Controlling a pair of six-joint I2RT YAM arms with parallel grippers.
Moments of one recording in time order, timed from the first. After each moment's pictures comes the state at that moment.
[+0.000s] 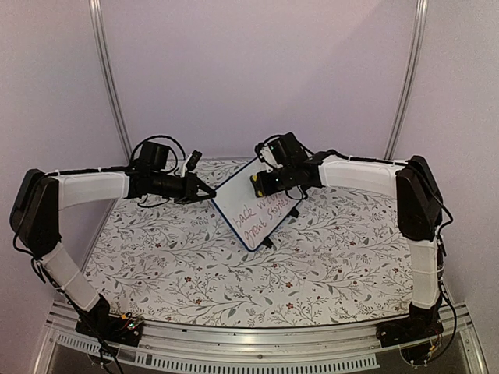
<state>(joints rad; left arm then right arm) -0.40 1.64 1.06 -0.10 0.70 -0.42 0.75 2.12 1.74 -0.32 0.02 0.23</state>
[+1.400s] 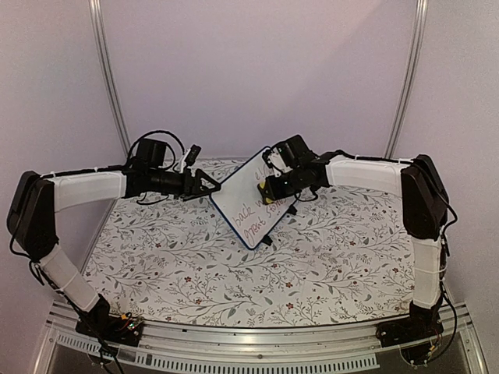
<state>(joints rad) -0.40 1.61 1.06 -0.07 0.72 -0.41 0.71 2.08 1.66 -0.37 -0.07 0.24</state>
